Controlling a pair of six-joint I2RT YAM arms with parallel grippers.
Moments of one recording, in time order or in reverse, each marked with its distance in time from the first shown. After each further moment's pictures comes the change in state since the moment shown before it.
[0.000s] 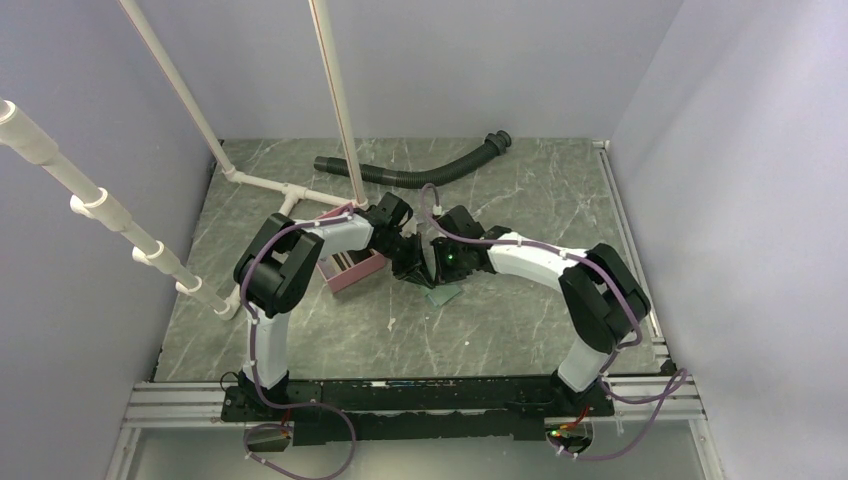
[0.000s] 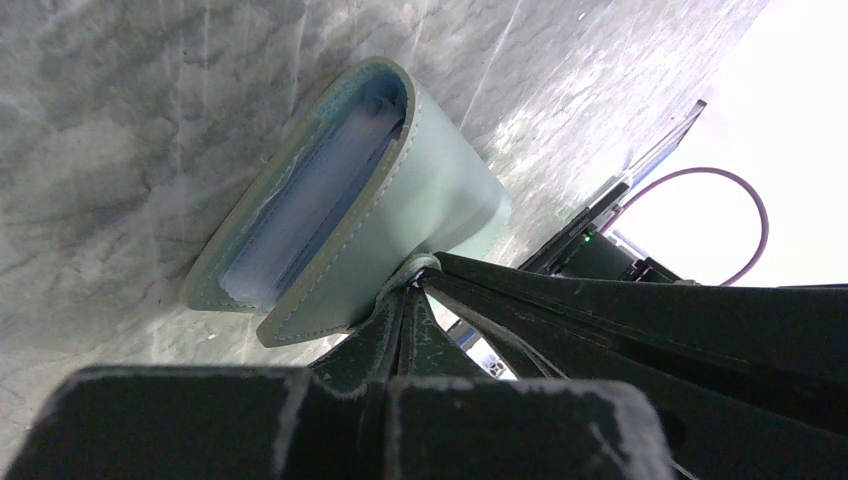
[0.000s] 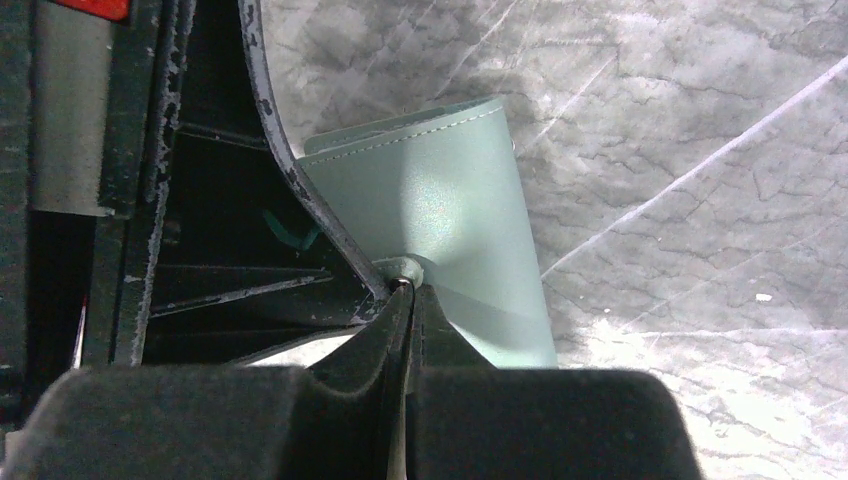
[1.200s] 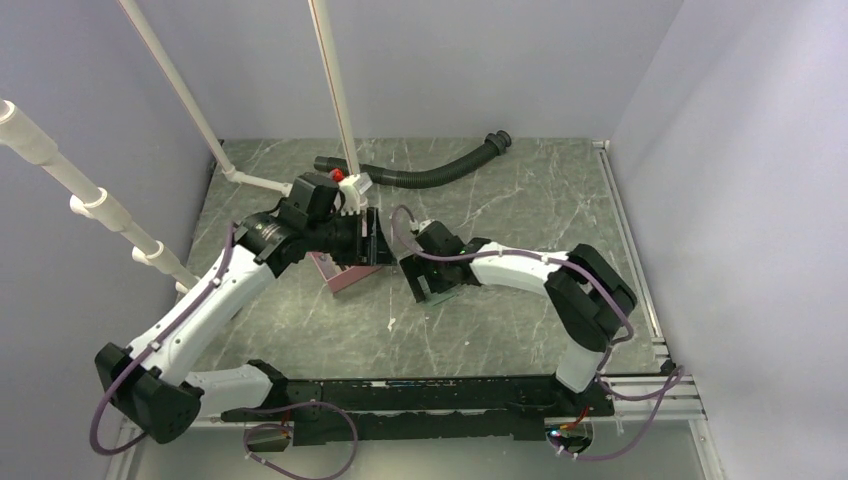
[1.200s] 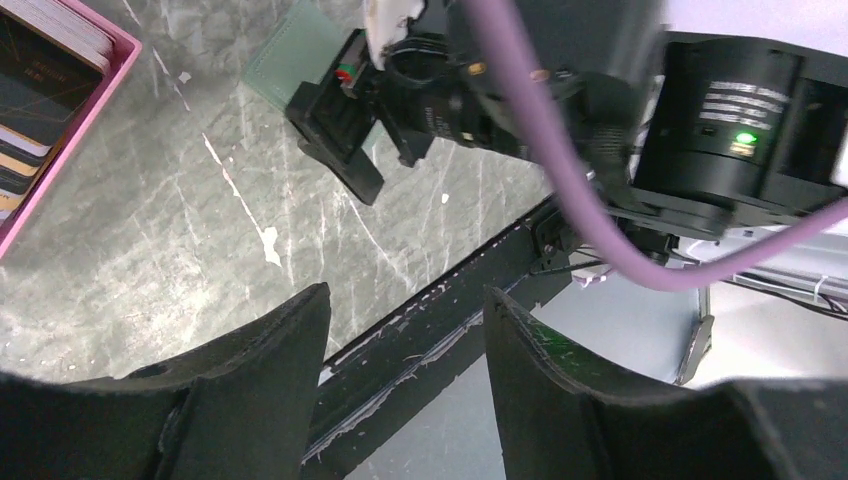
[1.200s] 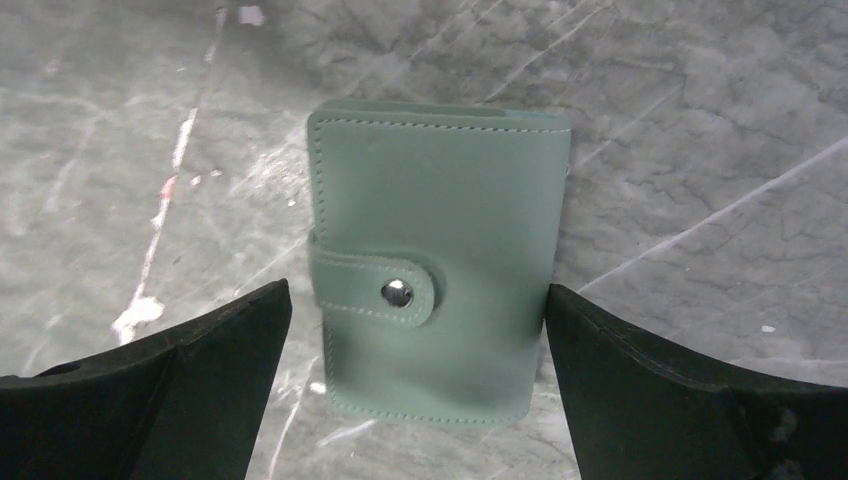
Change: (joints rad) left arm 0.027 -0.827 -0.019 -0.396 -0.290 0.241; right arm 0.108 -0.006 -0.003 0.035 0.124 -0.116
